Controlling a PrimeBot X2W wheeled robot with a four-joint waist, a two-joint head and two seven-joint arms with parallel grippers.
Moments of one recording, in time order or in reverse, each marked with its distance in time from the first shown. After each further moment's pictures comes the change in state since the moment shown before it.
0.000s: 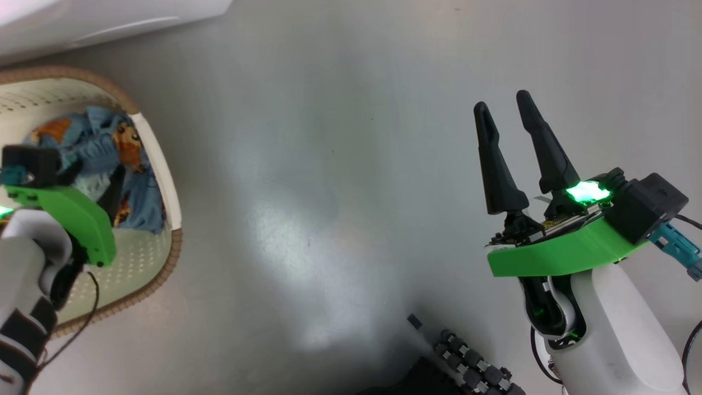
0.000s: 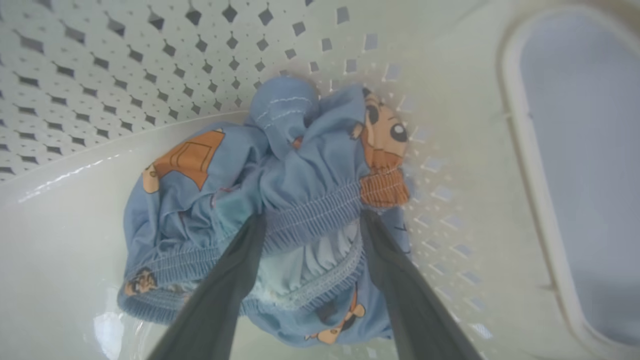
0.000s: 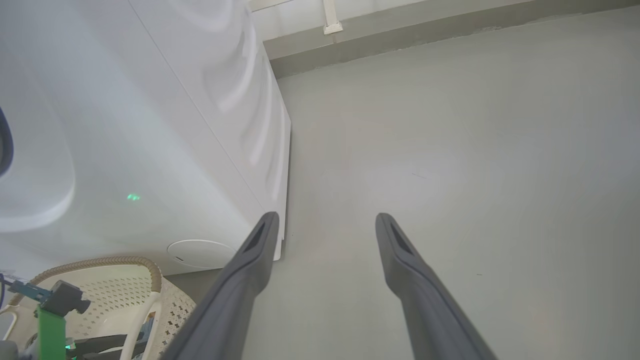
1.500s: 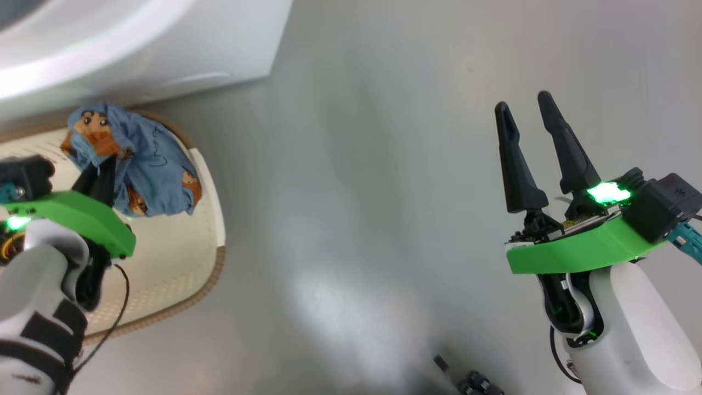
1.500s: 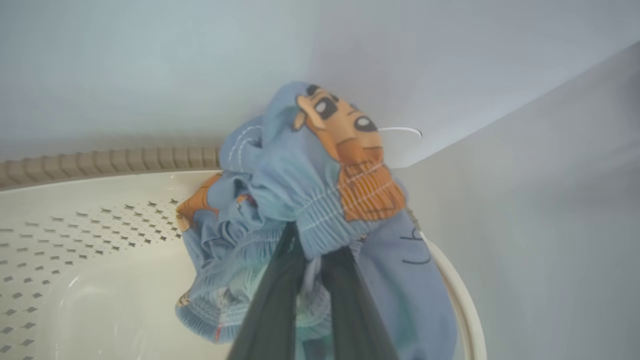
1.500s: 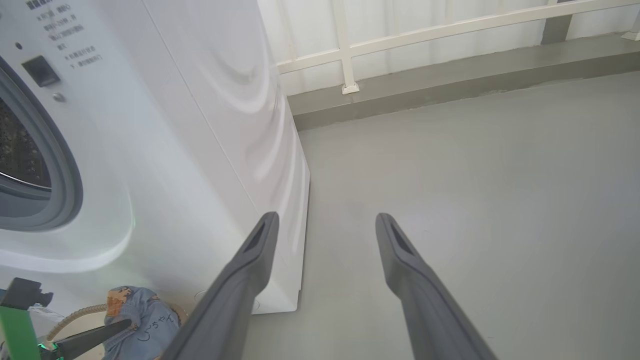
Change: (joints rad) left arm 0.017 -0.068 0.035 0.032 -0.190 0.000 -0.180; right arm 0.008 -0.037 -0.026 0.006 -0.001 0.000 0.000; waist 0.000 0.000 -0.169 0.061
